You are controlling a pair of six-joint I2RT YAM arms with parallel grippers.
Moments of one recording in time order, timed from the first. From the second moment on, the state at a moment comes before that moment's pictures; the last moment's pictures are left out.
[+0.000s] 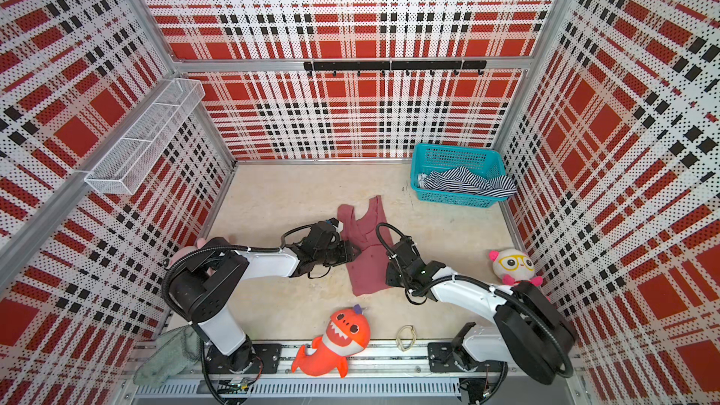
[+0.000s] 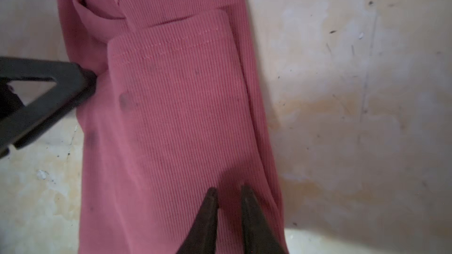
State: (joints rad) left arm -0.64 1.76 0.77 0.23 0.24 -0.82; right arm 0.74 1.33 0.54 -0.21 0.08 0.80
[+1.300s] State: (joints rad) left arm -0.42 1.38 0.46 0.07 0.34 -0.71; right arm 0.71 1.39 0.59 -0.09 -0.07 0.92
